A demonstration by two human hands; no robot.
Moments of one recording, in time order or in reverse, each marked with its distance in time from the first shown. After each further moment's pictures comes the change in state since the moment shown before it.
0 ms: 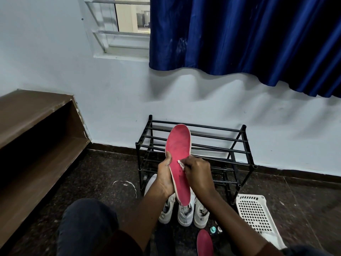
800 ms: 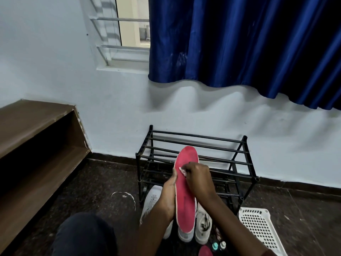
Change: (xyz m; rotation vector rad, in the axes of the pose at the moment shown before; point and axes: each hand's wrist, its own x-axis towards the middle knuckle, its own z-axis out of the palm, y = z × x) left_hand 0.003 -0.020 0.000 -0.030 -0.049 -0.042; right_hand 0.026 0.006 -0.003 -0.079 -0.065 0.039
